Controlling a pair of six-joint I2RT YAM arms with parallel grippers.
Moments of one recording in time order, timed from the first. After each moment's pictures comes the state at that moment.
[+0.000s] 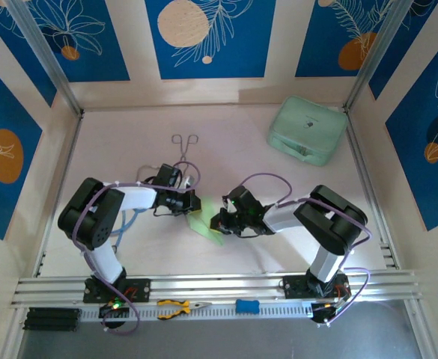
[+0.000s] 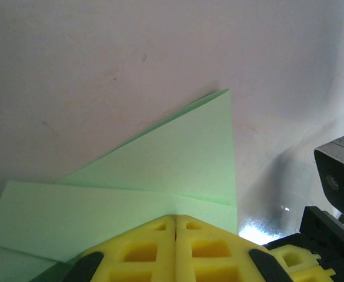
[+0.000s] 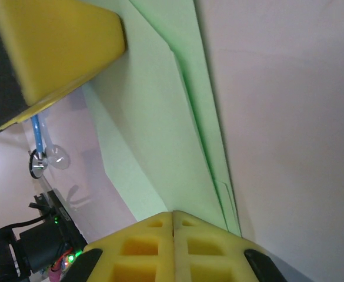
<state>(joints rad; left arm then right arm) -0.47 1.75 0.78 -0.07 0.61 -0.63 0.81 1.71 0.59 0.29 -0.48 1.09</state>
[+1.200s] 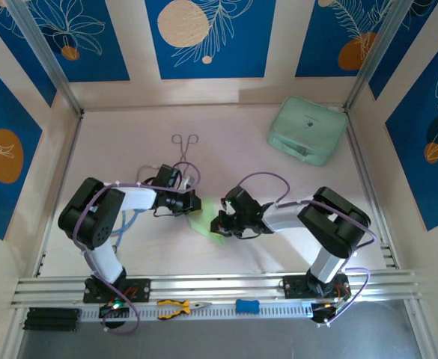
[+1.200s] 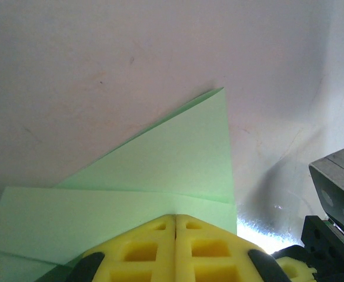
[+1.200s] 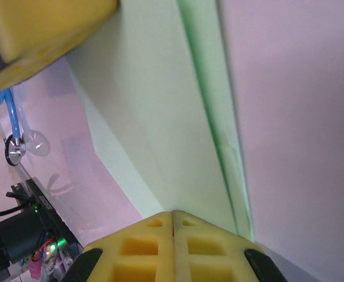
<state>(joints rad) -0.47 1.76 0.77 -0.04 0.62 -0.64 0.83 1.68 0.62 0.17 -0.47 1.04</state>
